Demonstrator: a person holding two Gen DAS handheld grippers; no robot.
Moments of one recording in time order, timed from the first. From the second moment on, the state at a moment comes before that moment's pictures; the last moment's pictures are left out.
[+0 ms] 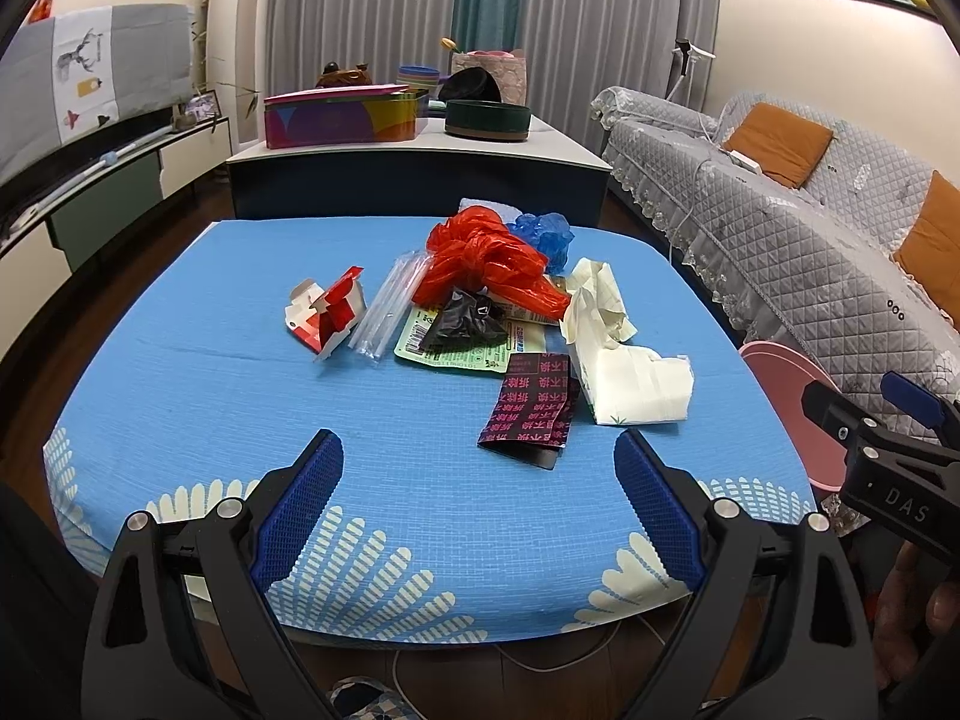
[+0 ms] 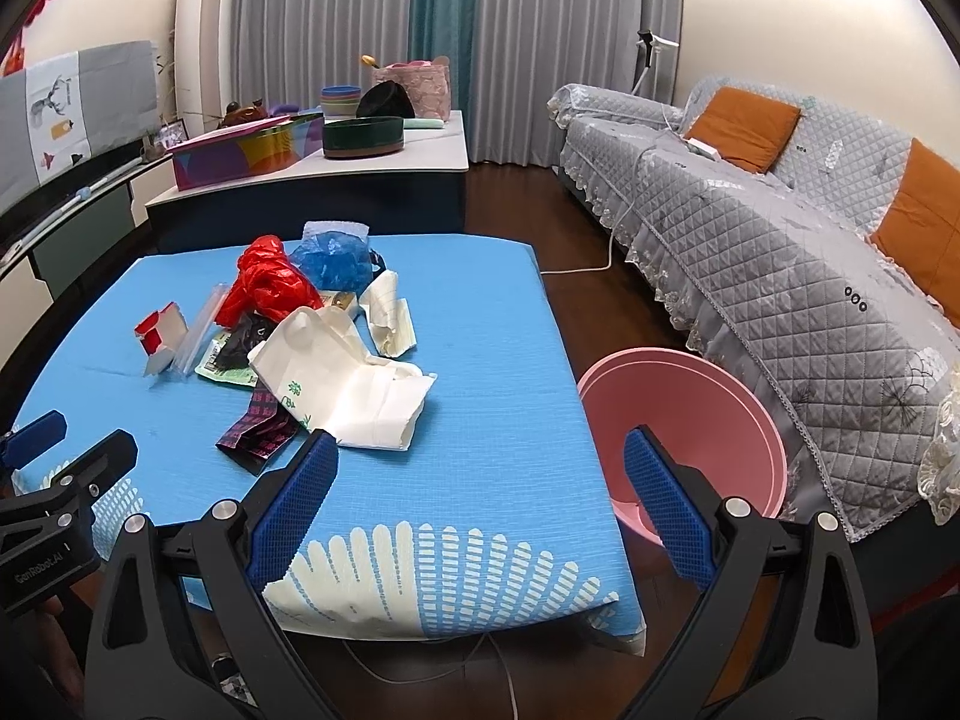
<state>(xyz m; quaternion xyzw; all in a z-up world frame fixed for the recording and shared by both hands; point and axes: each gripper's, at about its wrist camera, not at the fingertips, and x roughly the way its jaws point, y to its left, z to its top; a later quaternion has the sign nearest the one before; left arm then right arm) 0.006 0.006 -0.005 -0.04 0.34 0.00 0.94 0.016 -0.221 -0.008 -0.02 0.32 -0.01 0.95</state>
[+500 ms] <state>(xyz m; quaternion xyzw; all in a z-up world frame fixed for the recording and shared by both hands) 0.006 0.007 -0.005 -0.05 0.33 0.00 0.94 0.016 -0.220 -0.008 -0.02 0.32 0.00 0.95</state>
